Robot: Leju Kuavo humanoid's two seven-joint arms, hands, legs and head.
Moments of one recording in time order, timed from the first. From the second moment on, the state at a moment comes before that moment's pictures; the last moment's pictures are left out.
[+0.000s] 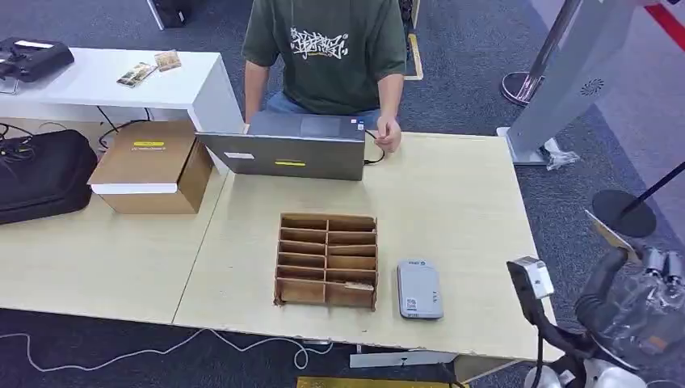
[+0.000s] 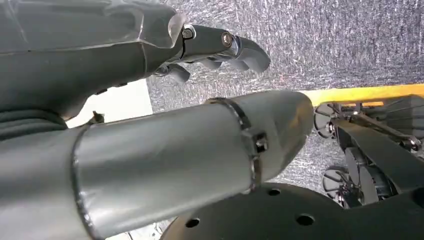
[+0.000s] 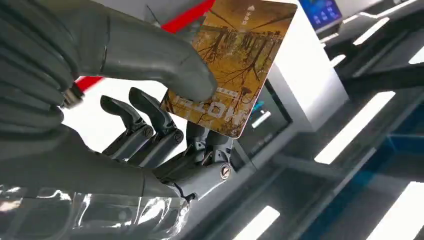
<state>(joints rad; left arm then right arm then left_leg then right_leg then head) -0.08 0.02 -1.54 -0.05 1.49 -0.13 -0.09 0.13 0.26 -0.34 -1.93 1.57 -0.68 -0.07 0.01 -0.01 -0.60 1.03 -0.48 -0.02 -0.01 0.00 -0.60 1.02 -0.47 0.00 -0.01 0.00</state>
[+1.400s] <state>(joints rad) -0.08 0.05 -1.54 -0.05 1.39 -0.14 -0.09 -0.14 0.20 -0.36 -1.73 1.57 -0.68 -0.21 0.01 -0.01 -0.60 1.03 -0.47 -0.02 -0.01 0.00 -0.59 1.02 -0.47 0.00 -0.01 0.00</state>
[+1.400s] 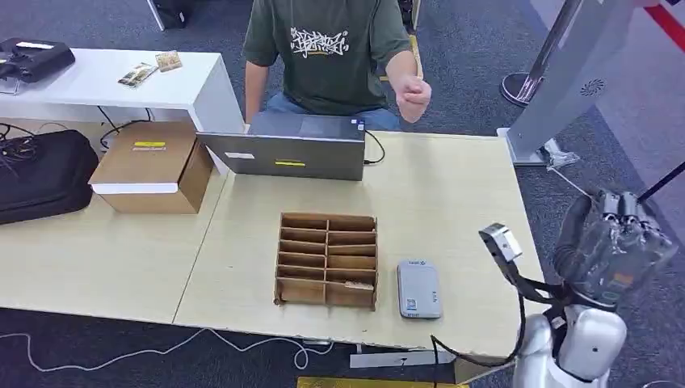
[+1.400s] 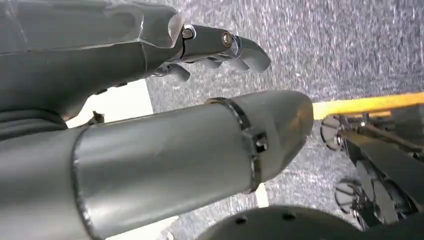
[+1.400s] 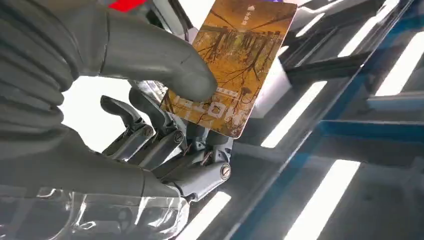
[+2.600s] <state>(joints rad) -0.10 0.07 -1.54 -0.08 1.29 -0.15 -0.07 -1.01 -0.07 0.79 -0.54 1.57 -0.68 0.60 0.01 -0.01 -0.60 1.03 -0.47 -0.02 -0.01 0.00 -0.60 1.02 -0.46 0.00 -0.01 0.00</state>
